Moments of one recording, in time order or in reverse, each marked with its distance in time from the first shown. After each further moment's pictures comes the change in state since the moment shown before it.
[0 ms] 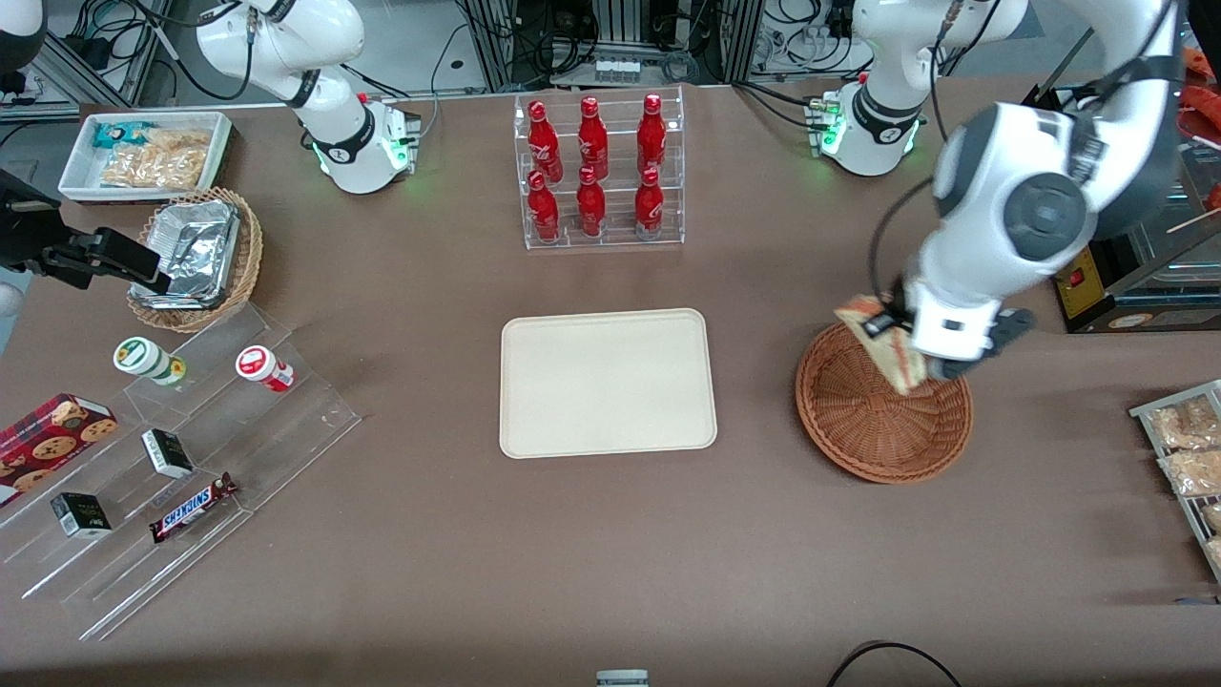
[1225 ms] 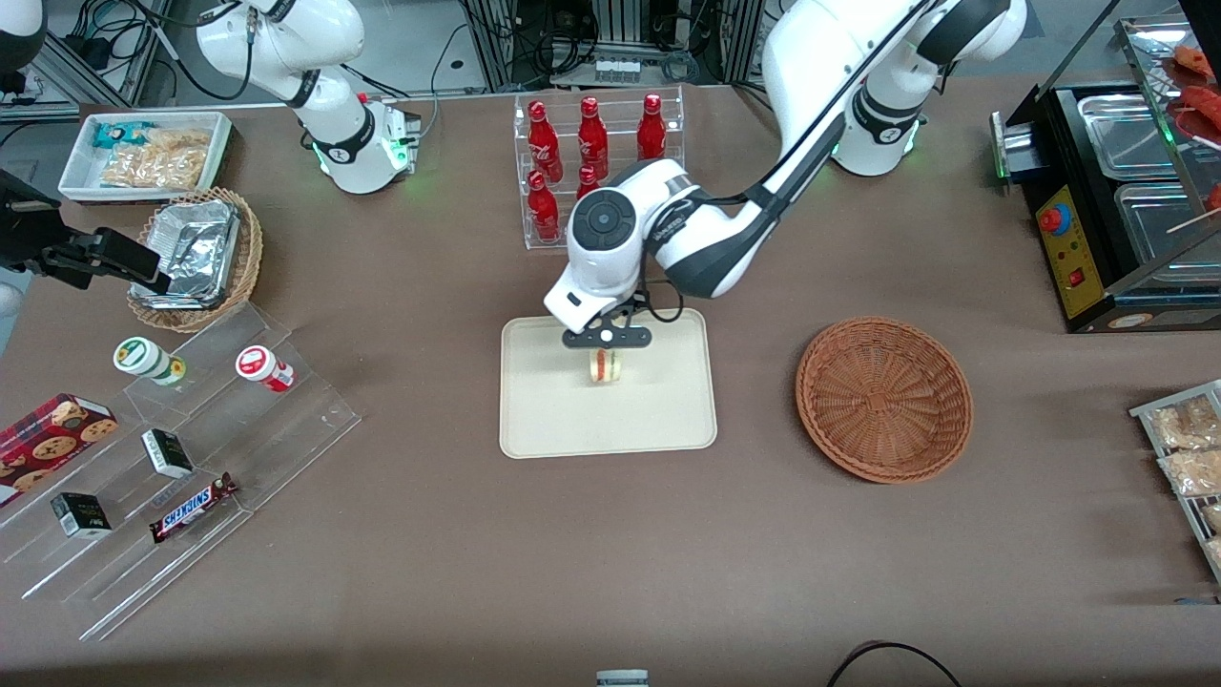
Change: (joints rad) arm -0.497 0.543 -0.077 0.337 0.109 0.319 -0.092
